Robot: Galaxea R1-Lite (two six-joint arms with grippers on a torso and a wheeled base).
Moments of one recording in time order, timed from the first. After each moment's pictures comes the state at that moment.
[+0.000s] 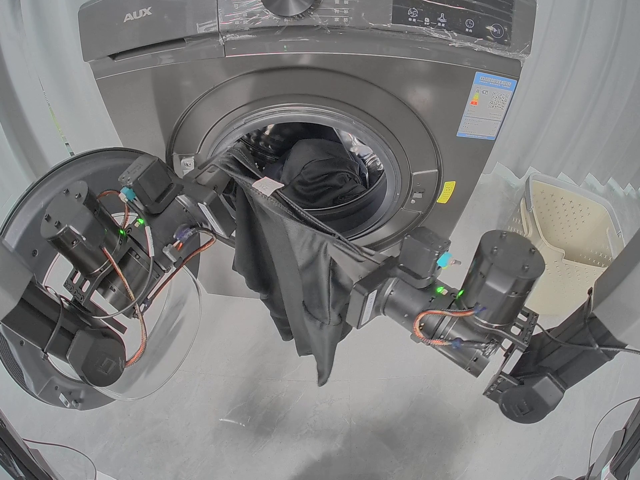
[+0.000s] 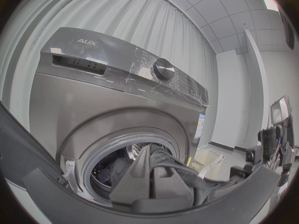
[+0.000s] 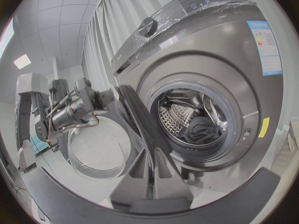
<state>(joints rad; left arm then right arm) -0.45 1.80 -0.68 -1.55 -0.14 -0.03 0.81 1.95 -0.75 -1.33 -0.06 0.03</state>
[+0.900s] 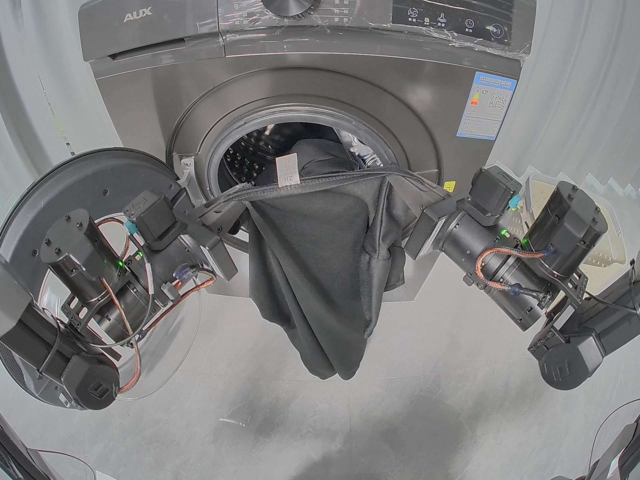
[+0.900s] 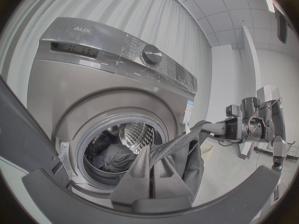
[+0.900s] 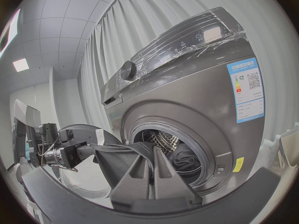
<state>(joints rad) -0.46 1.78 -0.54 -1.55 -0.20 -0.01 0.68 1.81 -0.75 -1.39 -0.03 0.05</state>
